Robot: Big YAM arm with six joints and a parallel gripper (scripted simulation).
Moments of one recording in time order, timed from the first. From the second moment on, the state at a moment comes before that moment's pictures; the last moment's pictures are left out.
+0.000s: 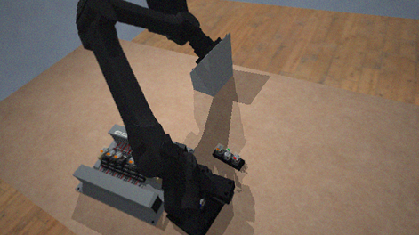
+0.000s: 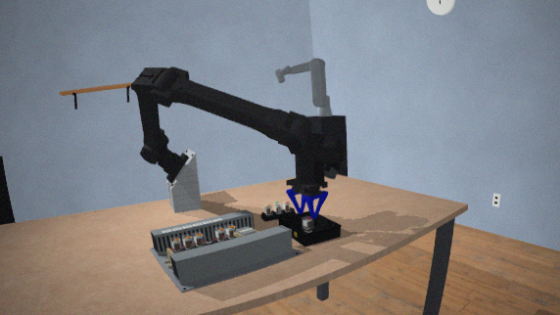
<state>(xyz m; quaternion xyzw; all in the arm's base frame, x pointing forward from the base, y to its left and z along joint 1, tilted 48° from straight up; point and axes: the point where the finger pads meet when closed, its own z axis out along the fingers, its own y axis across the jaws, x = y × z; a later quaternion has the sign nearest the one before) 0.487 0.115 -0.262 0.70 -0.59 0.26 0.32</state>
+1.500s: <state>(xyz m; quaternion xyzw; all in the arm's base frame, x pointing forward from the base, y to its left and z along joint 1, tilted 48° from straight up) 0.489 0.161 -0.226 0.70 -0.58 0.25 0.32</state>
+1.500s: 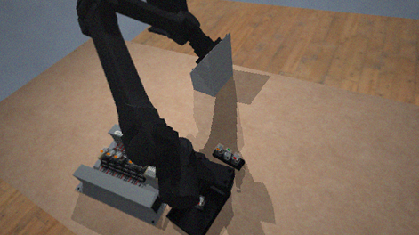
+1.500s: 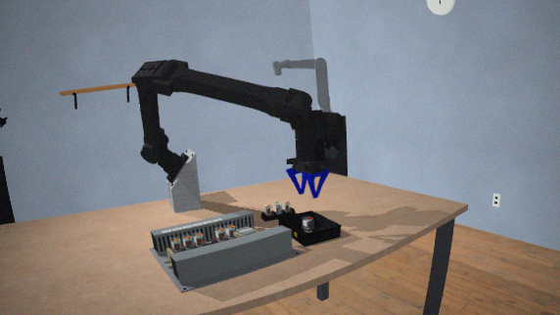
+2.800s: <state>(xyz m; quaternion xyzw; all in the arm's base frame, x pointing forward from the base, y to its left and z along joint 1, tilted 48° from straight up) 0.478 0.173 -0.210 0.69 -0.59 0.25 0.32</state>
